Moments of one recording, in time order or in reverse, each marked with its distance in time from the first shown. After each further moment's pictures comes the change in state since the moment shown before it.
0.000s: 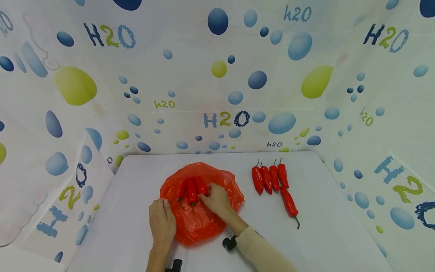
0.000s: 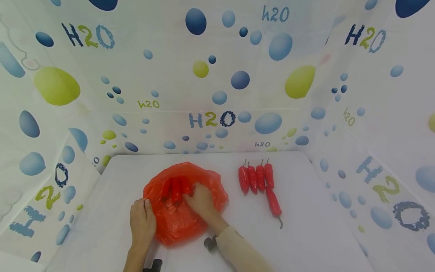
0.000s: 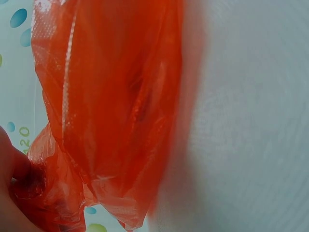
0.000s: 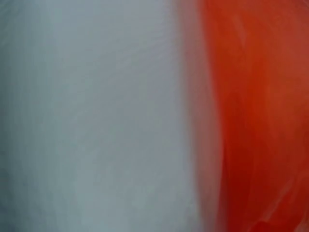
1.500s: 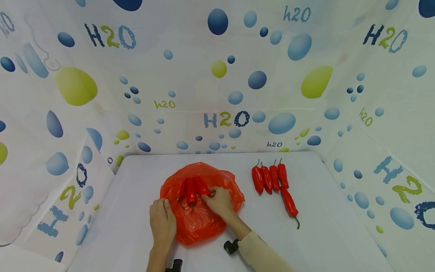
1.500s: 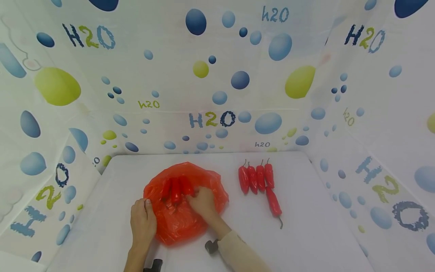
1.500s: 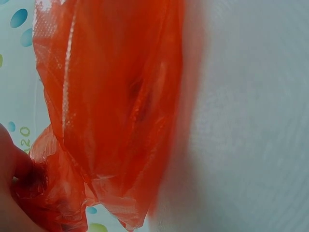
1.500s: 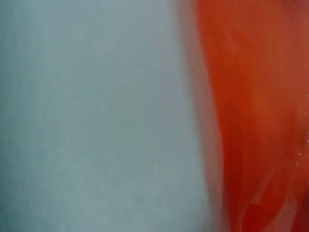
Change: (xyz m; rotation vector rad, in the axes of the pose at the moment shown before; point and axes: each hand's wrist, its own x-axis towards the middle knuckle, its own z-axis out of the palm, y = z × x) left_hand 0.000 0.000 0.000 -0.004 0.004 0.001; right_hand -0.010 -0.001 -0.006 0.145 0.047 0.082
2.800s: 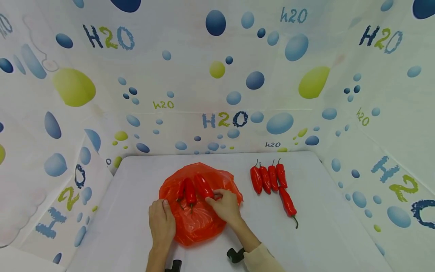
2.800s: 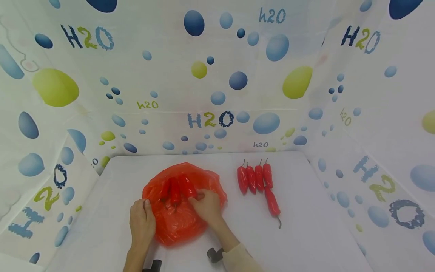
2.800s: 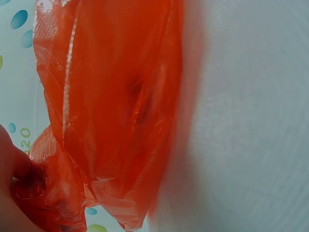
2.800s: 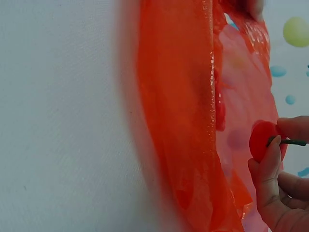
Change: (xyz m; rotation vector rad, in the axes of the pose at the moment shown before) left_hand 0.000 -0.001 0.000 0.011 -0.001 0.003; right_hand -0.032 -0.008 -0.033 0.122 0.013 0.011
